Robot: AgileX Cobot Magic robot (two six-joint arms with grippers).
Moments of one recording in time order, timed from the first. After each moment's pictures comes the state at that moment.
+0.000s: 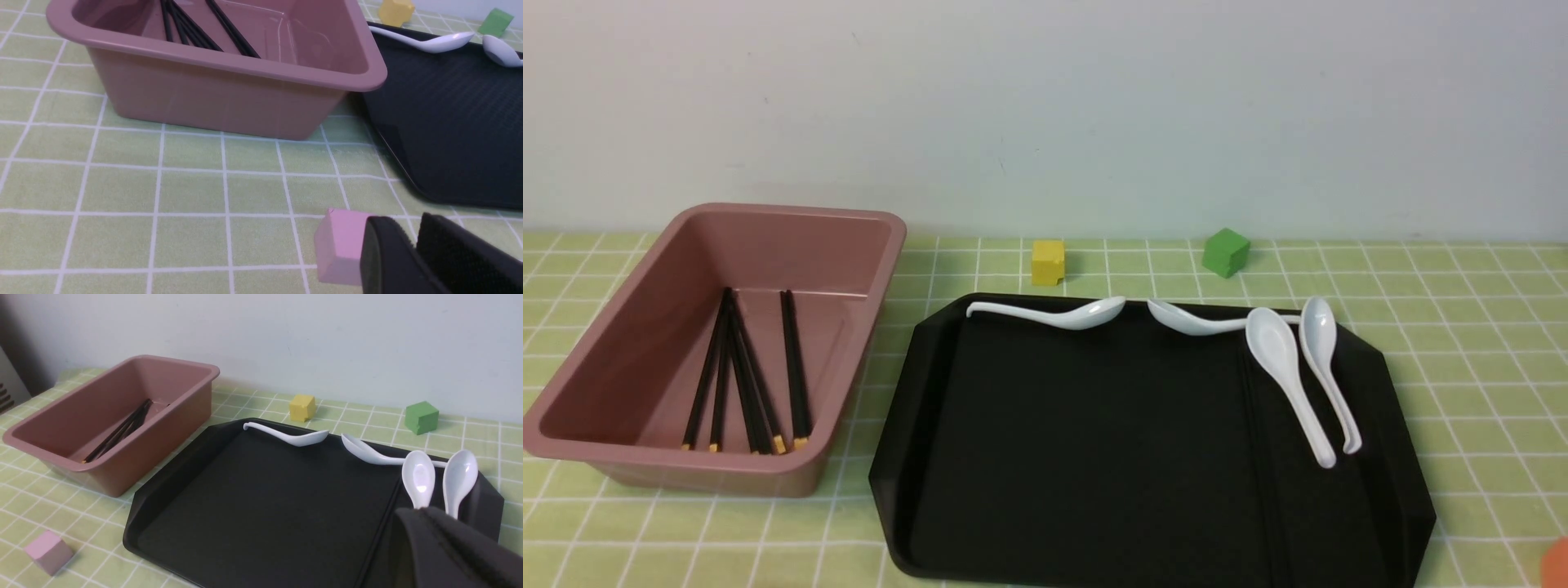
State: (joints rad) right arm 0.50 0.35 -0.45 -0.04 0.38 0.24; left arm -0.14 -0.01 0.03 -0.16 0.38 -0.10
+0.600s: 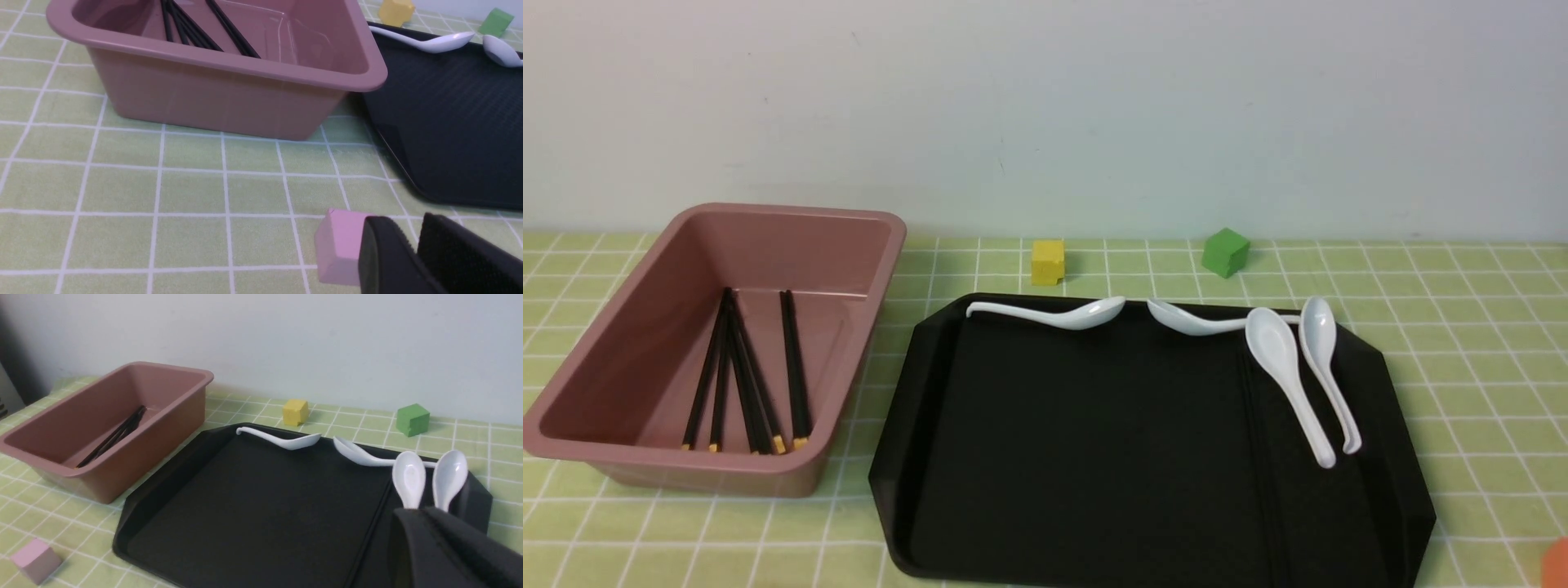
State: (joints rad) right arm 0.42 0.25 -0.35 -0.04 0.35 0.24; left arm -0.14 -0.01 0.03 -0.16 0.38 -0.10
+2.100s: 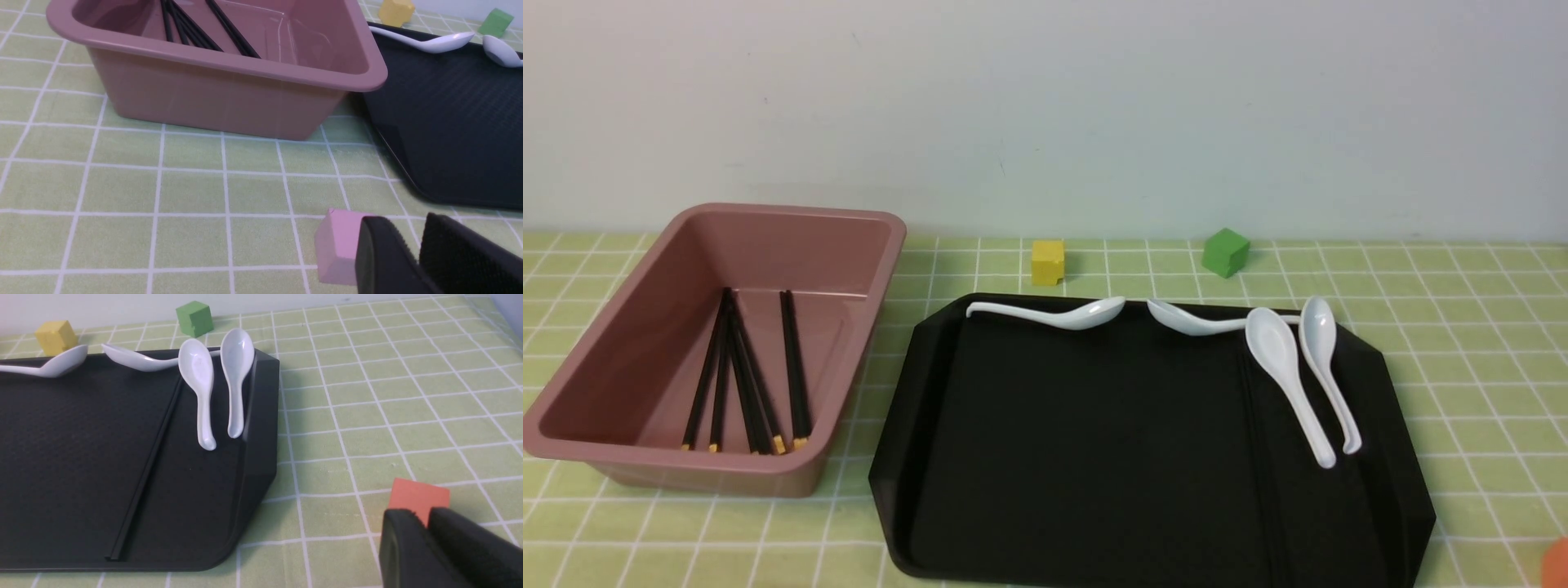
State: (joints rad) right arm 0.02 -0.01 0.02 -0.09 0.37 0.24; left arm -0.14 -0.01 0.03 -0.16 0.38 -0.10
